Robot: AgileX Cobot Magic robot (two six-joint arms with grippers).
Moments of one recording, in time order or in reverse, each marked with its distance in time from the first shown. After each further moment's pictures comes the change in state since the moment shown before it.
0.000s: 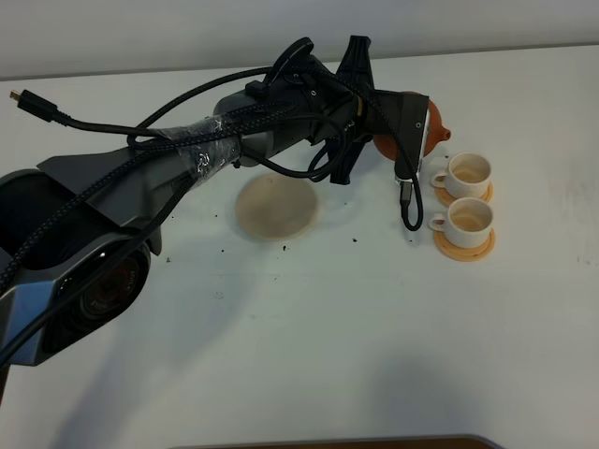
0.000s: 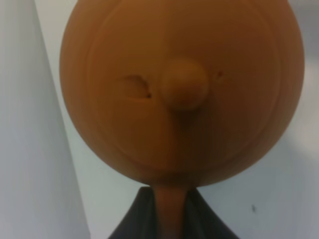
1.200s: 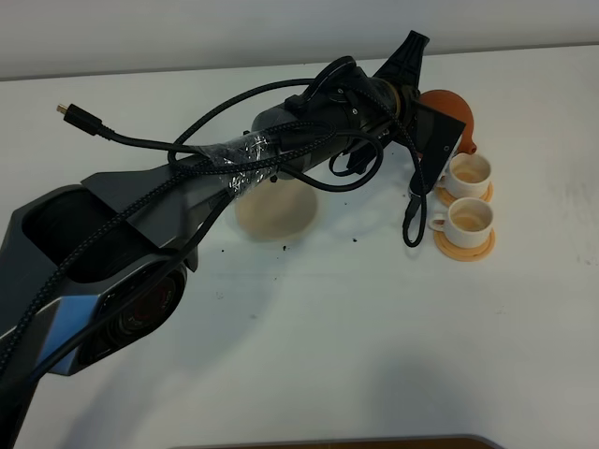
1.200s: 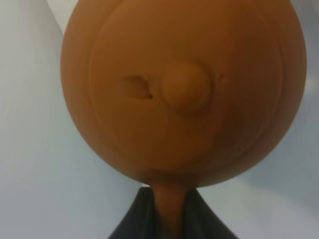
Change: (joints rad) left arm -0.064 0.071 -0.115 0.162 -0.020 0.152; right arm 0.000 0.000 0.000 0.000 0.000 -0.001
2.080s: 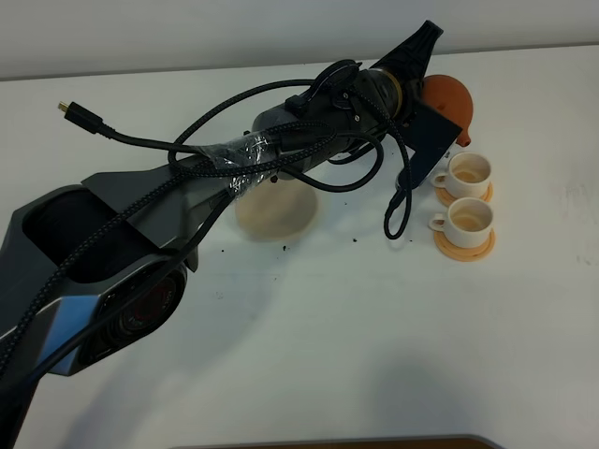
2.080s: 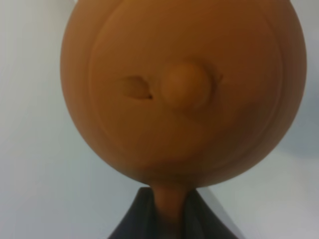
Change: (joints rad) left arm -0.002 0.000 0.000 0.189 -0.072 0.018; right arm 0.000 0.000 0.000 0.000 0.000 0.000
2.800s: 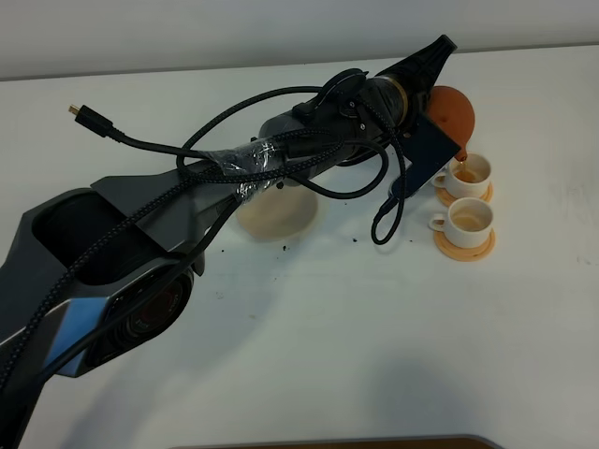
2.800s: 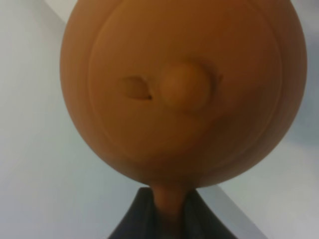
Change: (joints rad) left arm -0.009 0.016 0.000 0.012 -0.019 0.127; right arm 0.000 0.000 0.000 0.000 0.000 0.000
